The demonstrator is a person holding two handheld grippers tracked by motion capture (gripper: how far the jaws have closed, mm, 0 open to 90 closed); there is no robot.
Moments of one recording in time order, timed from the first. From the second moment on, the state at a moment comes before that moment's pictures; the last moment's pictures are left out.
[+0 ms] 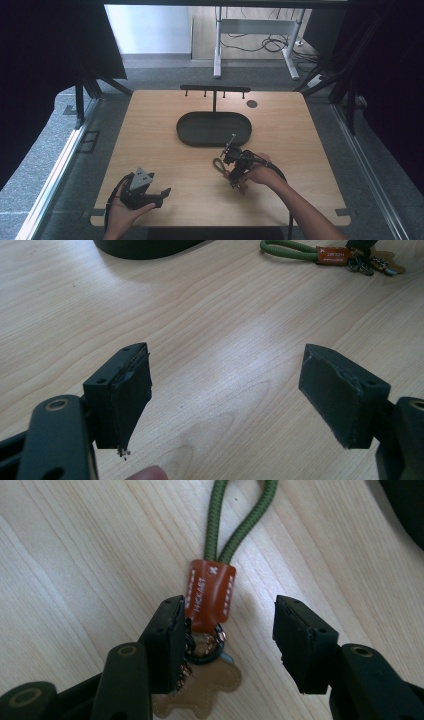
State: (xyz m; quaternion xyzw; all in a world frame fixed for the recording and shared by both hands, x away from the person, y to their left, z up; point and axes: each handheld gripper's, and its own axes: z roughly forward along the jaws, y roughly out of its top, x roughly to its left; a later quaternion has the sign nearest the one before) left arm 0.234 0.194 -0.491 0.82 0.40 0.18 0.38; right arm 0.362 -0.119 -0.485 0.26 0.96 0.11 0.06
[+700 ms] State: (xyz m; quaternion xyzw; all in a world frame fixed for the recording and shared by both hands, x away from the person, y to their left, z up) left arm 0.234 0.192 -0.492 0.82 0.39 0.18 0.38; right arm 0.363 -0.101 -0.502 0.25 0.96 0.09 0.05
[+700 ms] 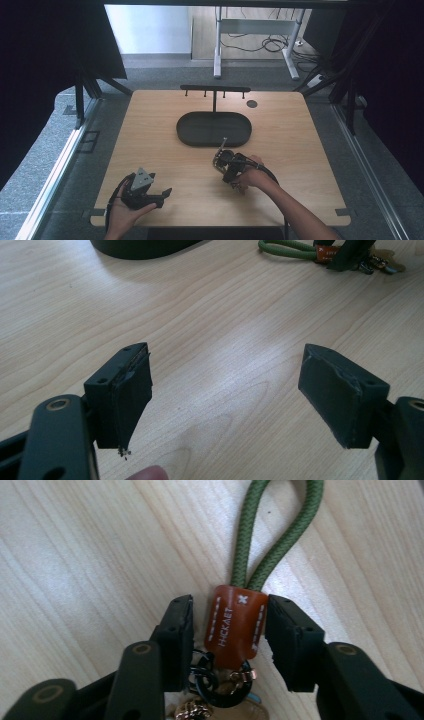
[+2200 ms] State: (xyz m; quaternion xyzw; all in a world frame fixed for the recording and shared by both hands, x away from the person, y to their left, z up) left arm 0.234 0.192 -0.491 0.82 0.39 0.17 0.38; right arm 0.362 -0.124 -0.445 0.25 0.96 0.12 0.07
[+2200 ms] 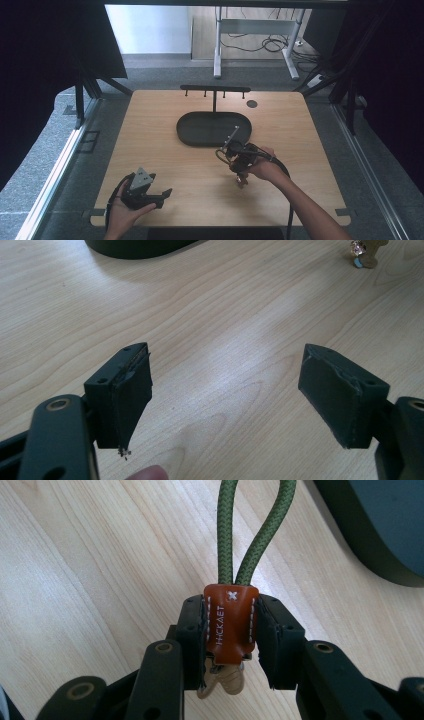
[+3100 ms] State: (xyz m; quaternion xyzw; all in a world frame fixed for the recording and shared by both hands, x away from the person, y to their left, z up) left arm 0.234 0.192 -0.492 0.82 0.40 0.17 0.38; right arm 0.361 -0.132 -0.411 0.24 0.96 0.12 0.09
